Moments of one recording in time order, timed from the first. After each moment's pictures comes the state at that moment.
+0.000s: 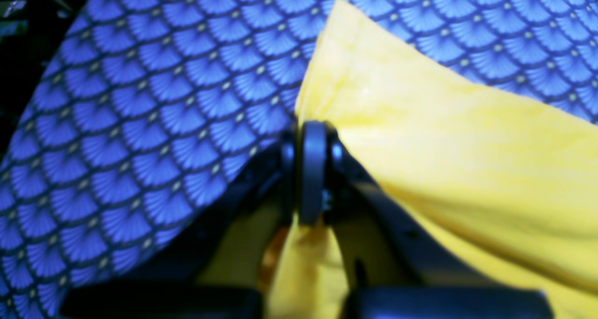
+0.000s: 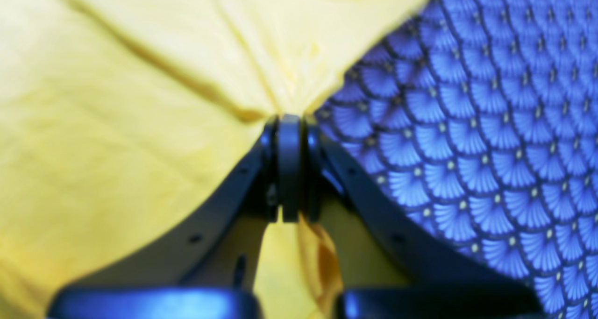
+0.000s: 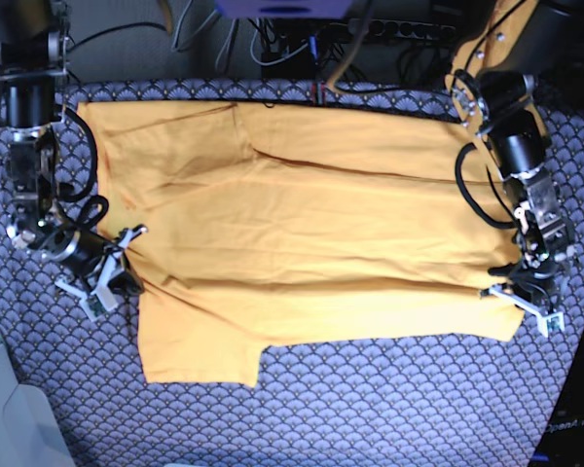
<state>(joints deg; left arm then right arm) -24.9 -9.8 -32.4 55.3 9.5 -14.0 24.3 11.6 23.7 1.0 70.8 10.0 39.7 -20.7</state>
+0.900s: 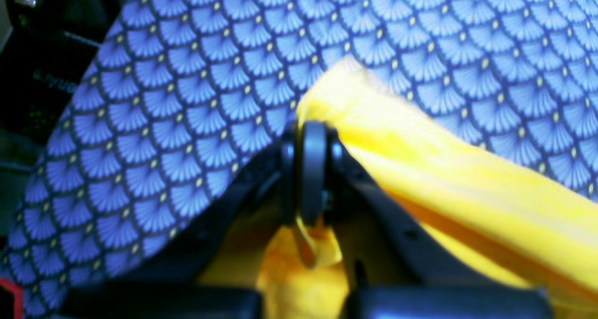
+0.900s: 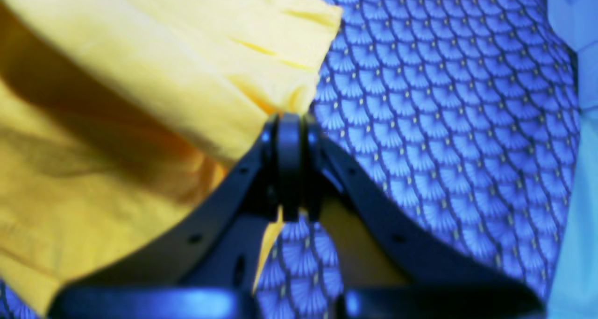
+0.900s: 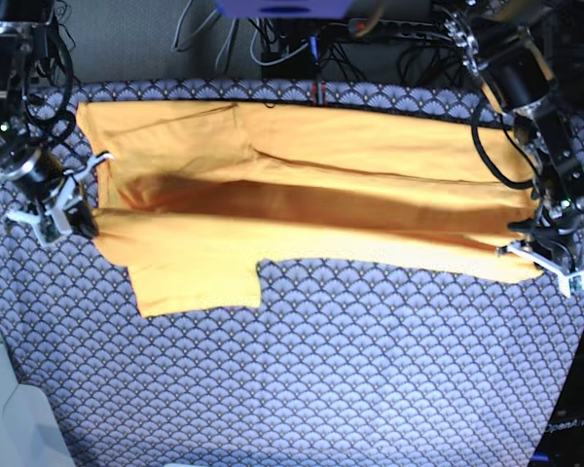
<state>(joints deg) -9.7 -9.7 -32.5 79.5 -0.3 -14.1 38.5 -14.9 23.2 19.5 99.2 10.5 40.2 -23.8</state>
